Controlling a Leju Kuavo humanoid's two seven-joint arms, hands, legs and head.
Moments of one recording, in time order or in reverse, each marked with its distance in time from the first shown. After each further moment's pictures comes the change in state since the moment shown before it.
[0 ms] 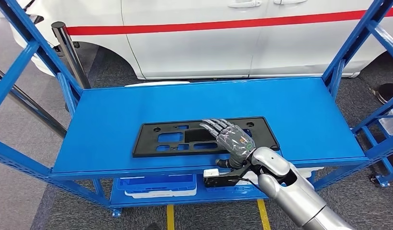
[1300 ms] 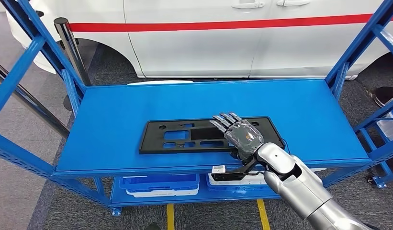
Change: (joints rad) left arm -0.003 -0.004 0.000 0.000 -0.010 0.003 0.005; right arm -0.056 -0.041 0.024 0.100 0.249 -0.110 0.047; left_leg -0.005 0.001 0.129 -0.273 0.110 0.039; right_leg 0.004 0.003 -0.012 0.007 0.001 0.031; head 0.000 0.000
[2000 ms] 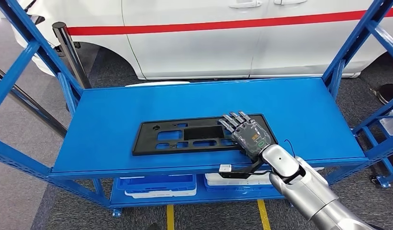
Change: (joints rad) left arm 0.004 -0.001 0.000 0.000 0.003 0.001 0.000; right arm 0.000 -0.021 0.003 0.052 0.157 -0.066 0.074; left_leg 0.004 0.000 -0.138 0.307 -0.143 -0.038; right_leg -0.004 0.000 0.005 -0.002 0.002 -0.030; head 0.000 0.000
